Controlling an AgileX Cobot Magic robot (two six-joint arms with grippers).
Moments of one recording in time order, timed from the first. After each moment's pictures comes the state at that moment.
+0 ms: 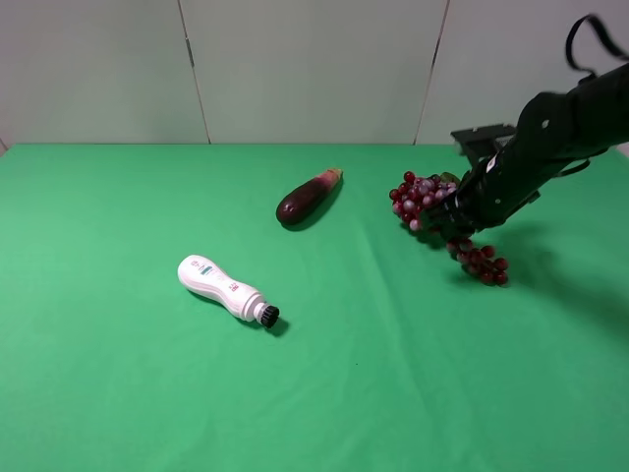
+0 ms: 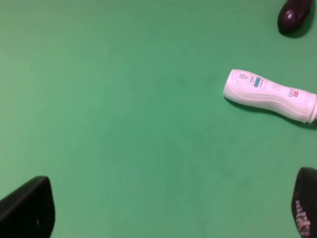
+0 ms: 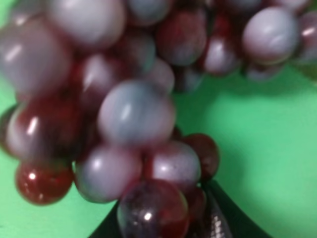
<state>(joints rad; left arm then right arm) 0.00 -0.01 -0.50 -0.09 1.06 0.12 0.22 1.83 -1.00 0.05 0.35 -0.15</state>
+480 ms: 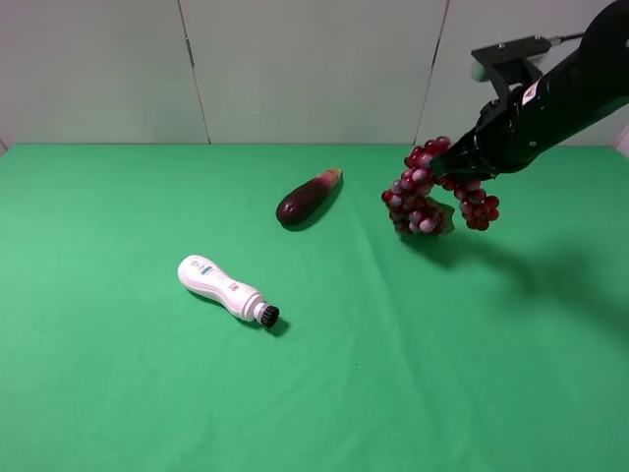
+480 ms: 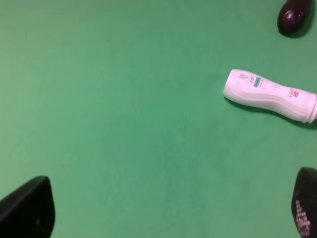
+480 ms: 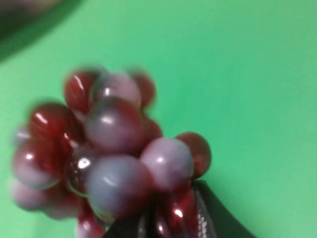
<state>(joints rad) 0.00 -0.01 -0.50 -0.09 1.06 0.12 0.31 1.55 -1.00 0.05 0.45 -0.21</state>
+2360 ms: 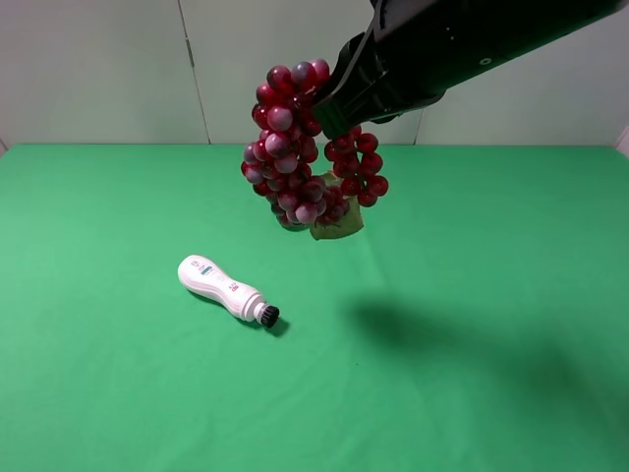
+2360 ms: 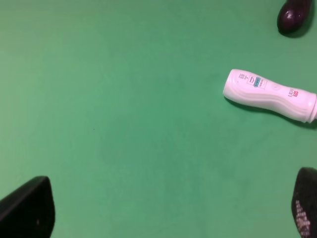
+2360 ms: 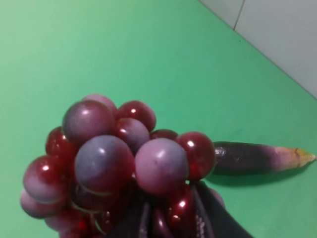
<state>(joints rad) 0.00 -0.01 -0.50 -0.09 1.06 0.13 0.78 1.34 -1.13 0.10 0.51 -0.27</state>
